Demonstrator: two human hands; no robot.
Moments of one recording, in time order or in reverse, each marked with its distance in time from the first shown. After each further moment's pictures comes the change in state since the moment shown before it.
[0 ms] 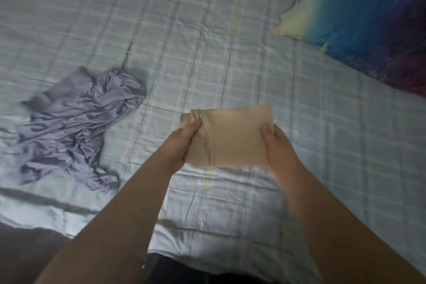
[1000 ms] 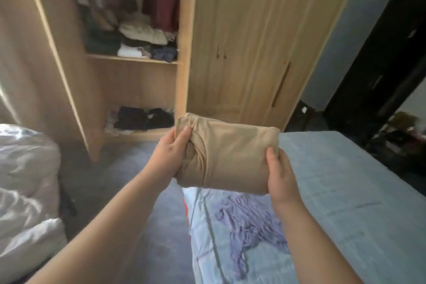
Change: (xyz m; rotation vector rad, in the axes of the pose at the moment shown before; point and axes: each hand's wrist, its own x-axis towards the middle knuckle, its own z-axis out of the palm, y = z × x) left_hand -0.610 0.047 -0.251 -0.407 1.148 1.027; right_hand -0.401 -0.253 0.404 -0.261 -0.913 -0.779
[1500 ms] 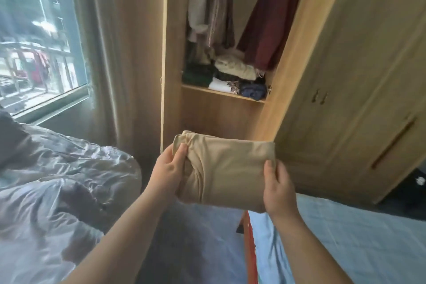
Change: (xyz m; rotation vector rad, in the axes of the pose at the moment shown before) left_hand 0.203 0.013 -0.314 0.081 0.400 0.154; right_hand 0.147 -0.033 0.397 -0.156 -0.254 -0.193
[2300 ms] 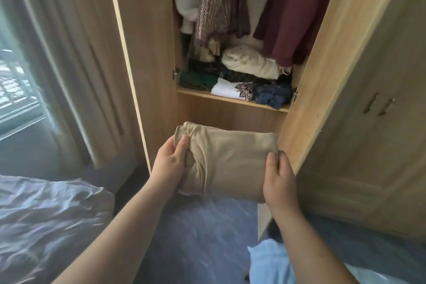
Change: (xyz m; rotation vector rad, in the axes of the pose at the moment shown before) left_hand 0.335 -0.102 0.208 0.174 0.168 0.015; right_hand 0.407 0.156 0.059 0.018 -0.081 -0.048
